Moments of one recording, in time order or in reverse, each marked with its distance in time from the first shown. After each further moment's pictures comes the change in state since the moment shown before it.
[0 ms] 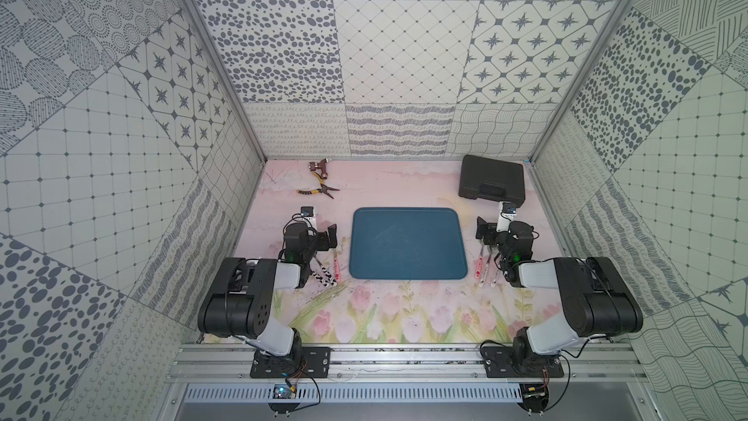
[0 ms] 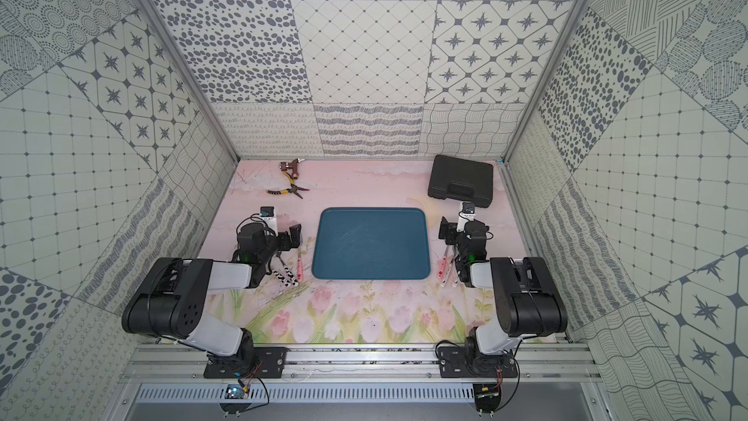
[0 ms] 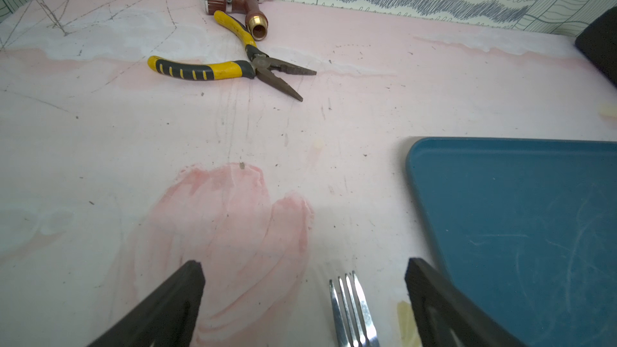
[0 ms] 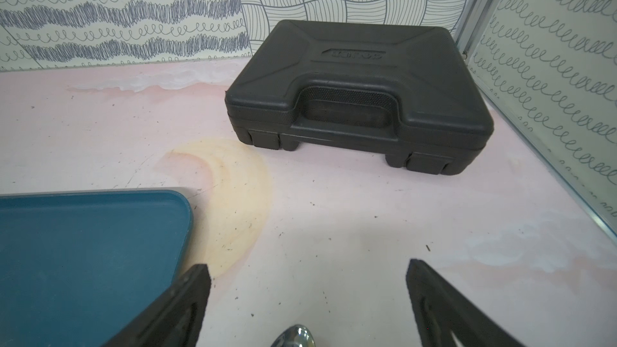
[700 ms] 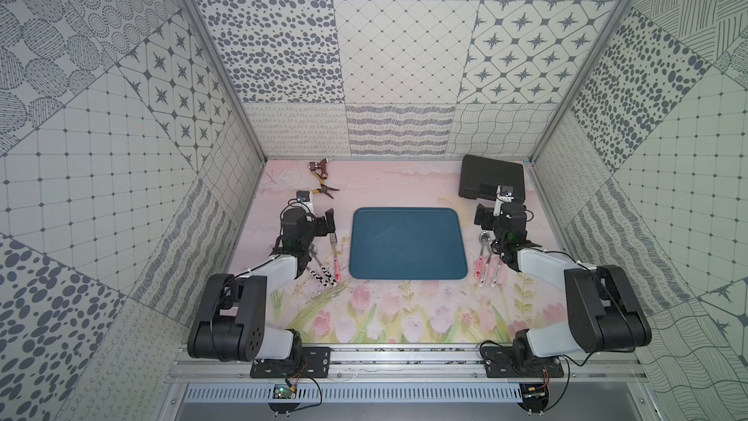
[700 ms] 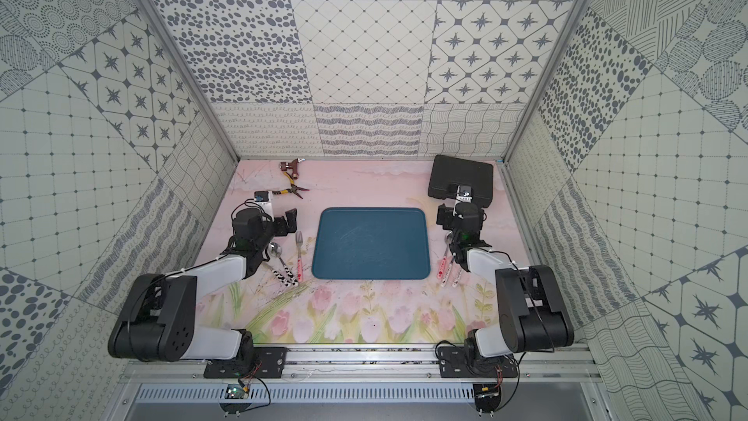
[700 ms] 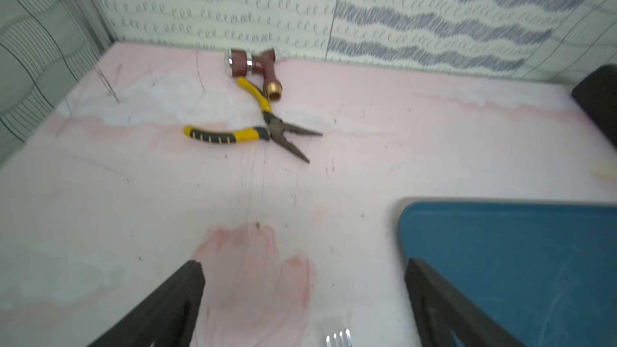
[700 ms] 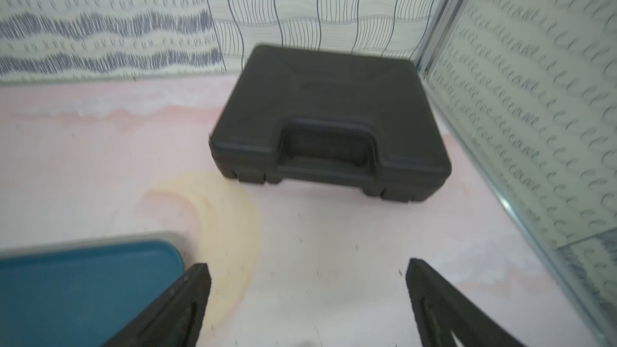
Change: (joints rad) left arm -0.018 -0.175 0.223 -0.313 -0.097 -0.026; right arm 0.109 -0.123 0.325 -0.498 0.262 0.054
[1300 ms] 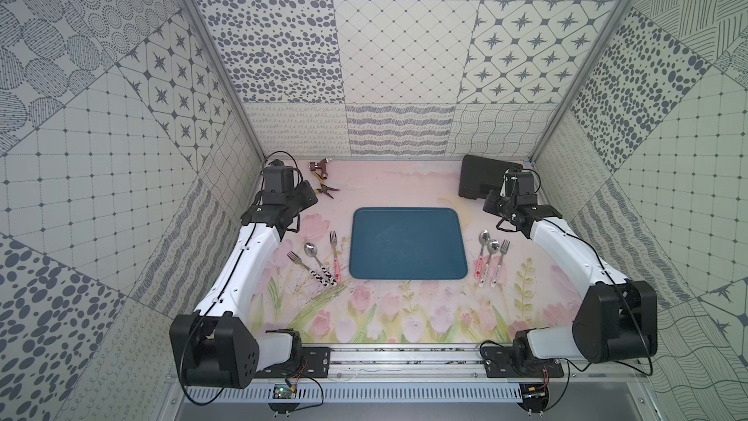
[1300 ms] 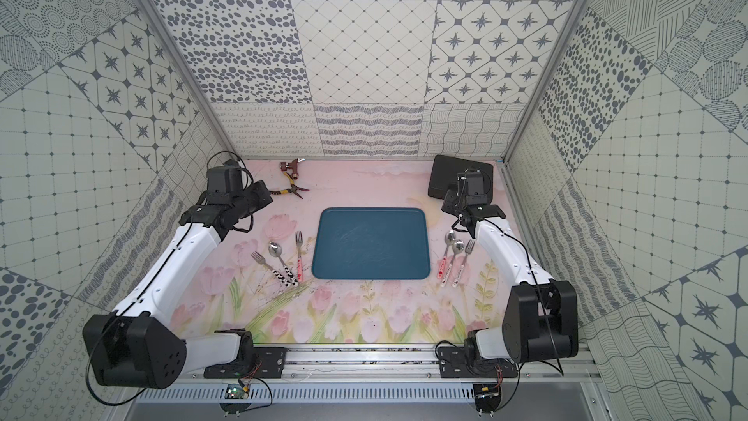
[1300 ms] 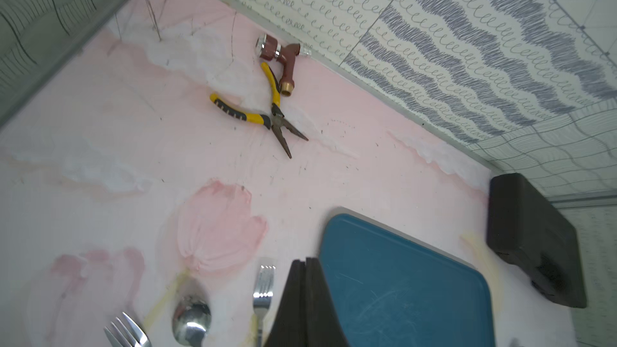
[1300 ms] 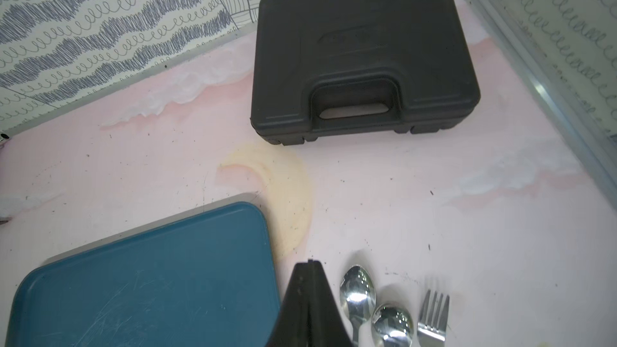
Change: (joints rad) left arm -0.002 -0.068 0.561 -0.976 0.036 -0.436; right arm -0.019 -0.028 0.360 -0.769 -0.179 0.309
